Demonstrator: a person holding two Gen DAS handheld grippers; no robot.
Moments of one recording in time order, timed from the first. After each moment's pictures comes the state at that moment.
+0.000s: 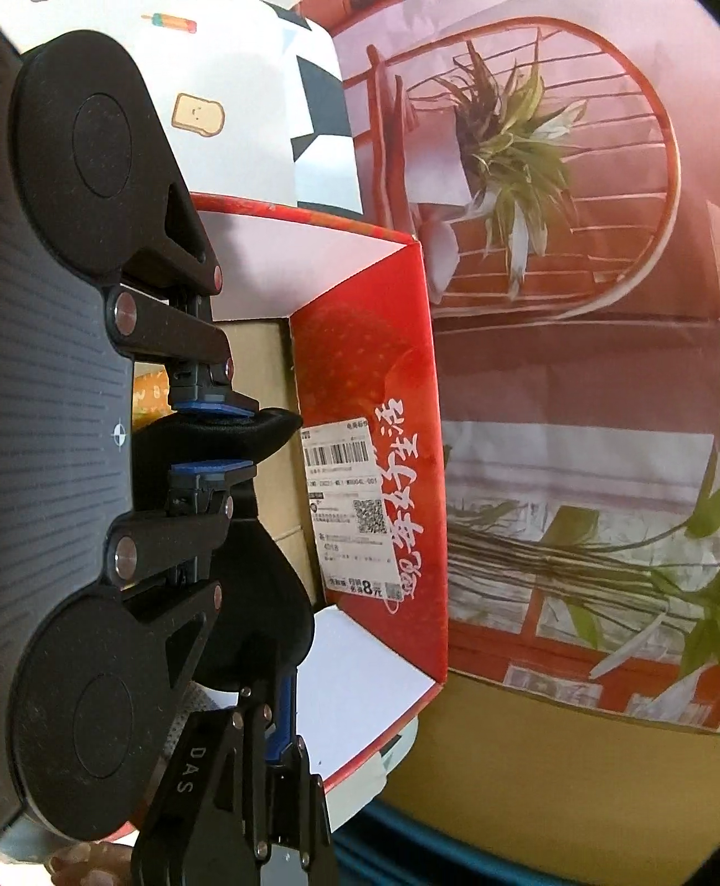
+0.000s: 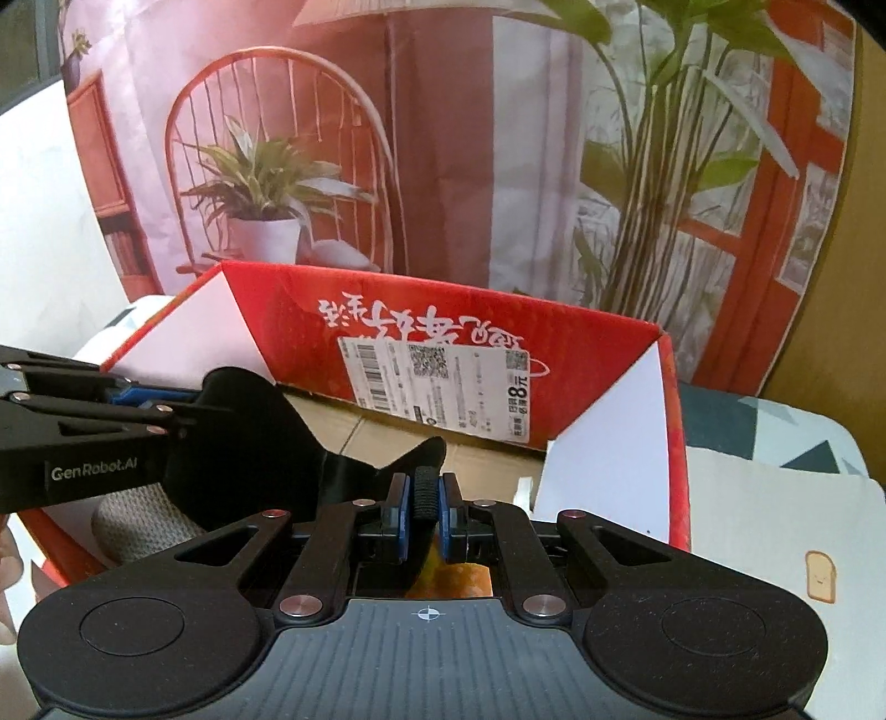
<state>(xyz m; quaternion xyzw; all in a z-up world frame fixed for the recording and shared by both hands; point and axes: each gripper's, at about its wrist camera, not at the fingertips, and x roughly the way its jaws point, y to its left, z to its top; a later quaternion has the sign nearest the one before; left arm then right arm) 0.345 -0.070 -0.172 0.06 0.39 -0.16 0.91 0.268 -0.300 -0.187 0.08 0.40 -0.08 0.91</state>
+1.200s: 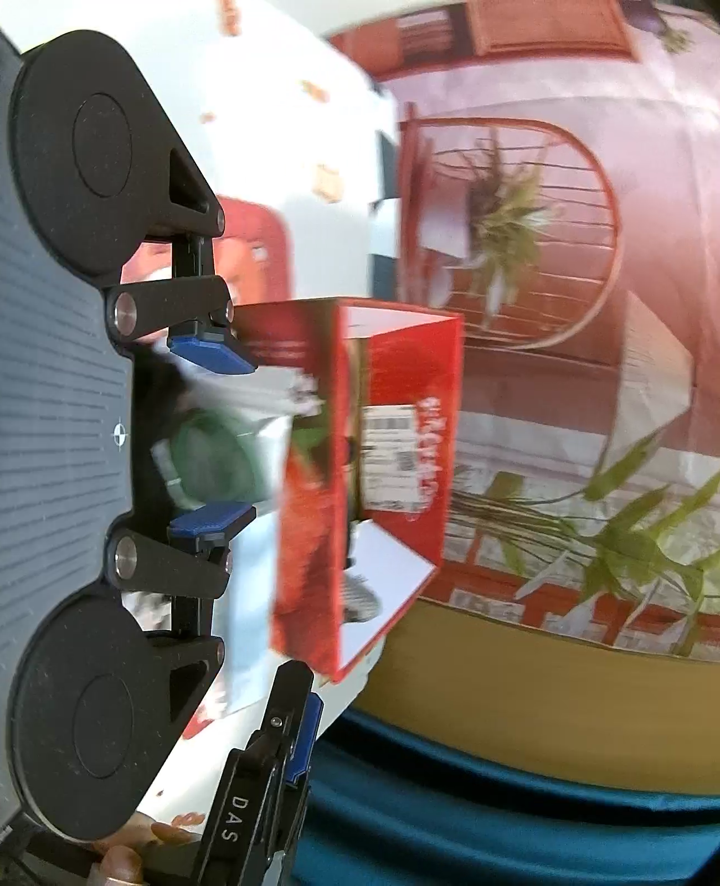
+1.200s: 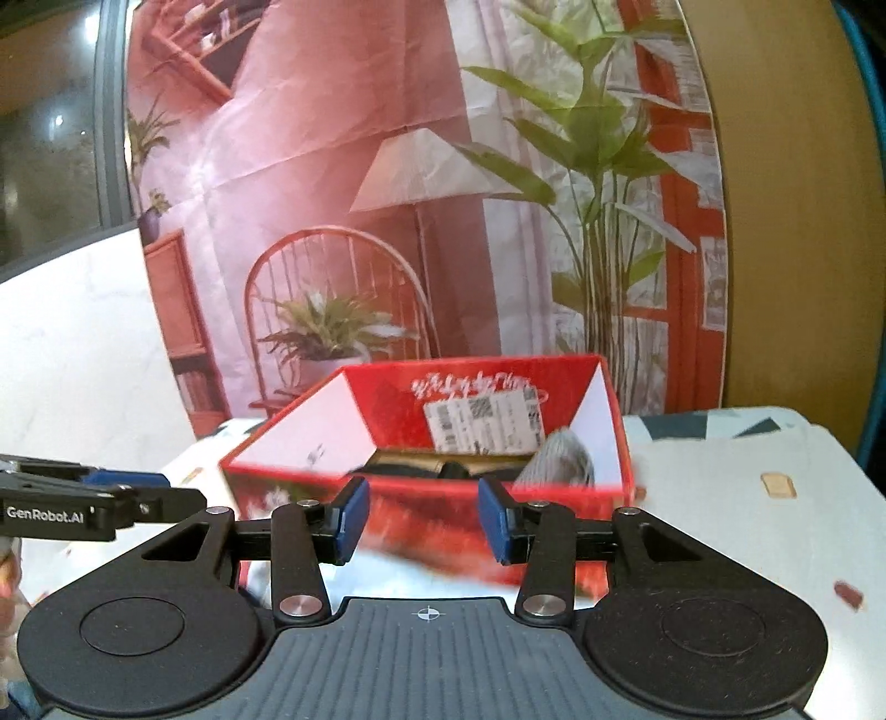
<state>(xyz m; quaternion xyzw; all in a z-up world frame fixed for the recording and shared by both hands) 0.130 0.003 -0.157 -0.01 0.31 -0.18 0.94 0.053 -0.209 -0.154 0.12 0.20 -0.09 0.97</state>
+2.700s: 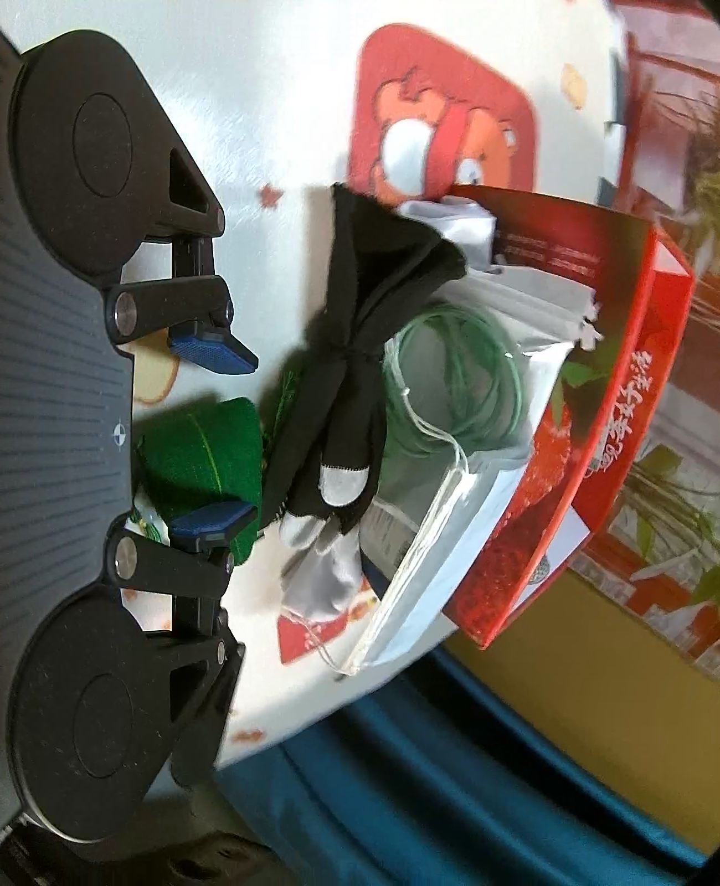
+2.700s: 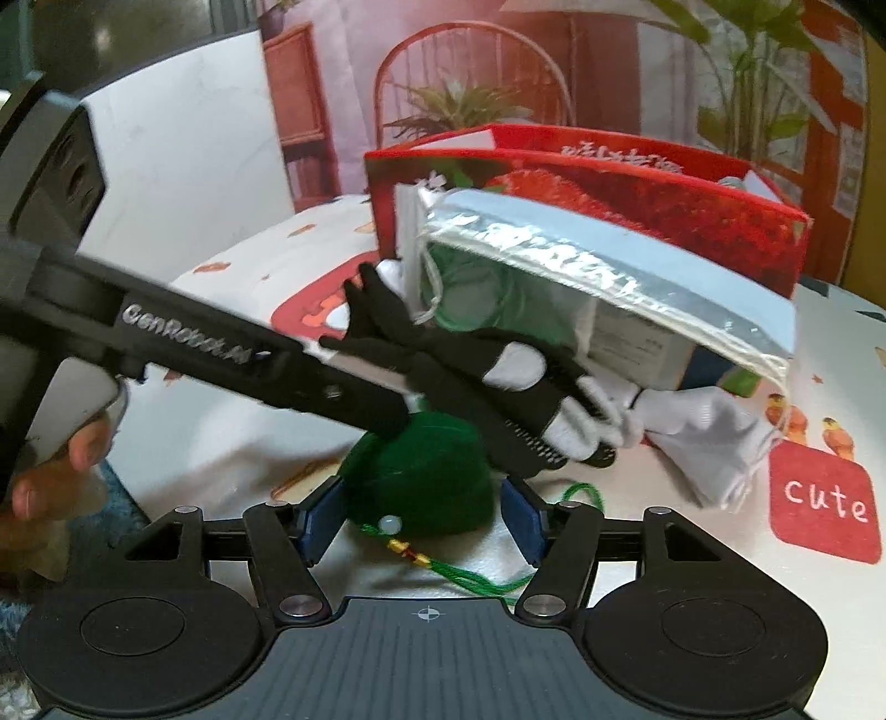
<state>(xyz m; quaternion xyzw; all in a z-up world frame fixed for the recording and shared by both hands) 0.133 -0.005 -0.255 -0.14 0.44 -0.26 0.85 0.036 -0.132 -0.250 0.07 0.37 0.05 0.92</state>
